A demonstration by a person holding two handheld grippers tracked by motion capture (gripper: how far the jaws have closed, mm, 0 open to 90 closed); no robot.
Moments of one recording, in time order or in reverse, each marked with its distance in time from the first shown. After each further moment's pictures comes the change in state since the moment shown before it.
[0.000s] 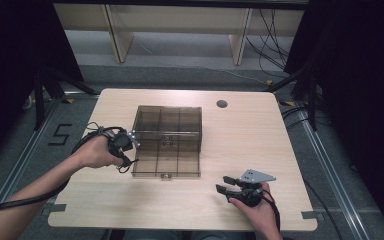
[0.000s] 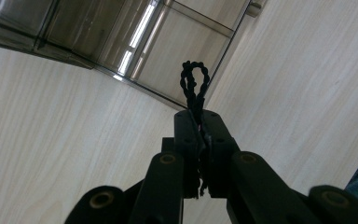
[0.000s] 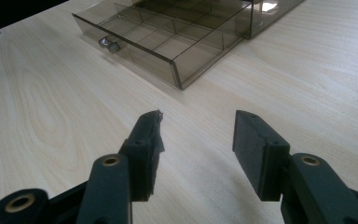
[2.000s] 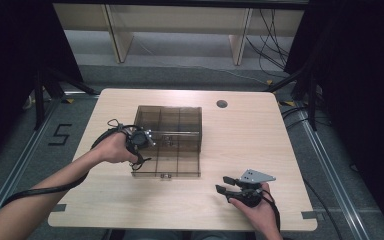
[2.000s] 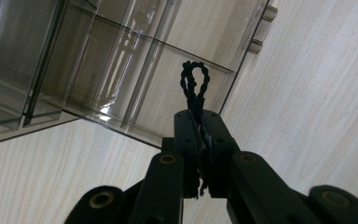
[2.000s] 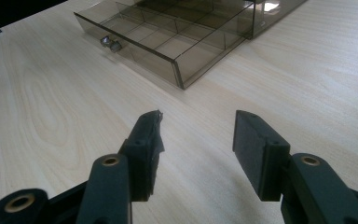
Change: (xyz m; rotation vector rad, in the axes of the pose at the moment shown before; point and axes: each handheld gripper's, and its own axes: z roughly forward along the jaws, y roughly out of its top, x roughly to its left) left arm 0.000 0.038 0.021 0.043 -0.009 0.064; right arm -0.001 0.000 0.000 0.002 0.004 -0.021
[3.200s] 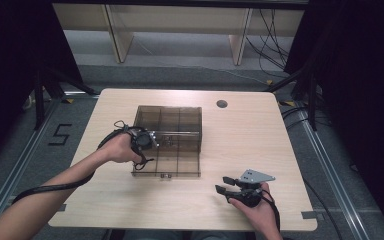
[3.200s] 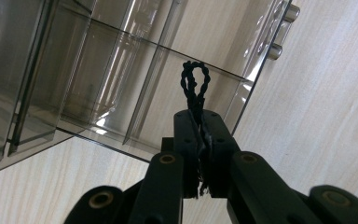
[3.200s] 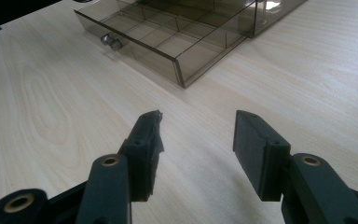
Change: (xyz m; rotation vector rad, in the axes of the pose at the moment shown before) left arm 0.006 0.007 0.020 0.016 -0.013 0.010; right arm 0.000 0.001 0.000 0.009 -0.012 -0.020
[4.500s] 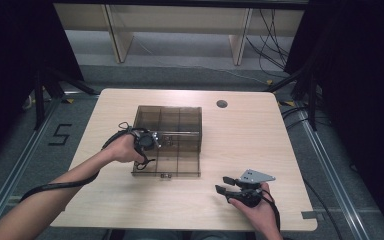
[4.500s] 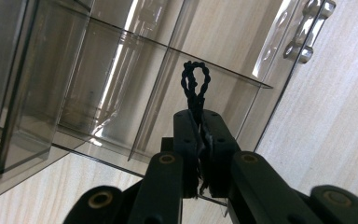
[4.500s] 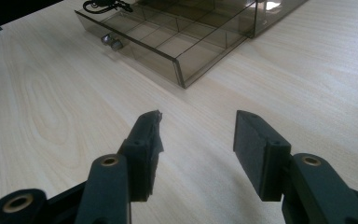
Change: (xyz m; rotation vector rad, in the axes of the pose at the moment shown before) left arm 0.008 0.004 0.018 0.017 0.012 0.020; right arm 0.002 0.000 -0.001 0.007 0.005 0.026
